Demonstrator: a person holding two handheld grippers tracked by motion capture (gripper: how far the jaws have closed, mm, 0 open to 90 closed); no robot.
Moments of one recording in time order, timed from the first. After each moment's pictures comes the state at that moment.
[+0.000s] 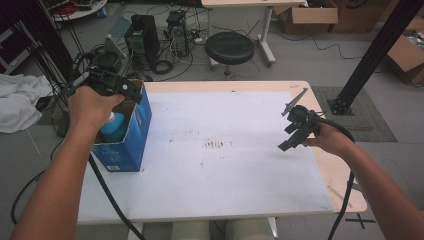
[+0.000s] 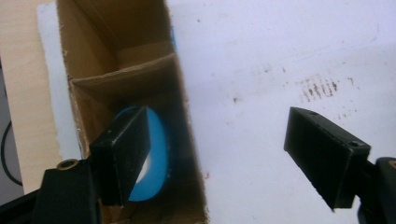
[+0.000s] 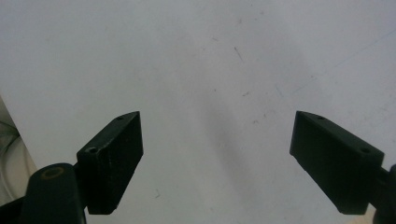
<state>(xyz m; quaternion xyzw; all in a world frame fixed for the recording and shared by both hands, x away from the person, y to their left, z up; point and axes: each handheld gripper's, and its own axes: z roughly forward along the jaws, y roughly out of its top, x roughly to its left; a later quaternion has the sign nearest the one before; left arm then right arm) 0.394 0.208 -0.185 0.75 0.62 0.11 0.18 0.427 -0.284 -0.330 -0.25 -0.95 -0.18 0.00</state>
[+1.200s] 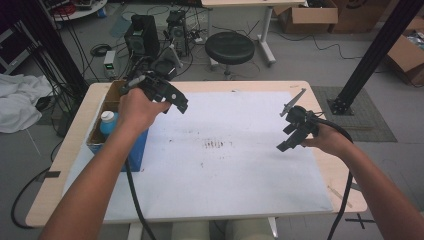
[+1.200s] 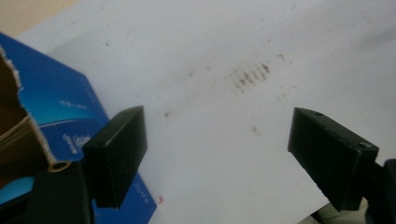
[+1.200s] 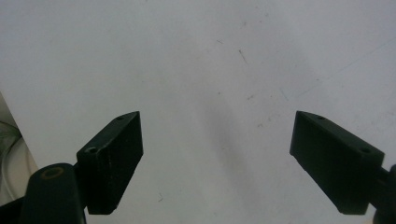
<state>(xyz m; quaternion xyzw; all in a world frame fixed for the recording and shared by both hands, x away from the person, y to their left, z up) 0.399 0.101 -0.200 0.84 0.50 0.09 0.18 0.427 -0.281 -0.331 -0.25 -0.95 -0.18 0.01</state>
